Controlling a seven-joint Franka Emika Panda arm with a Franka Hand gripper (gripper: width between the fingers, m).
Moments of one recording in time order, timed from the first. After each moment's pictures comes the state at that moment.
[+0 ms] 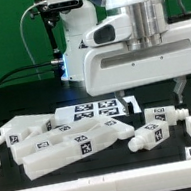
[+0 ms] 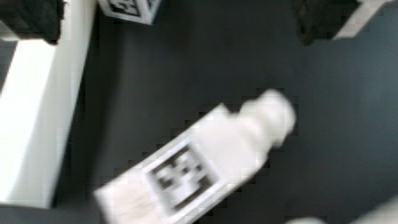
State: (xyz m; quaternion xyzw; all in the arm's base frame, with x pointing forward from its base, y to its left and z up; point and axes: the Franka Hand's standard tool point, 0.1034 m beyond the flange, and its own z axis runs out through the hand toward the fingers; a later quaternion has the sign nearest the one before) arm 0.566 0.071 0.073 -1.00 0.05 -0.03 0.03
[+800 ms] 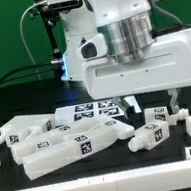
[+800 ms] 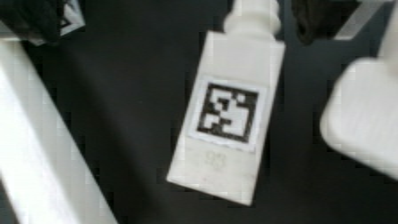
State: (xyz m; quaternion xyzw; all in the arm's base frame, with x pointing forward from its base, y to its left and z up) arm 0.553 0.066 0.053 -0.94 0.34 0.00 0.09
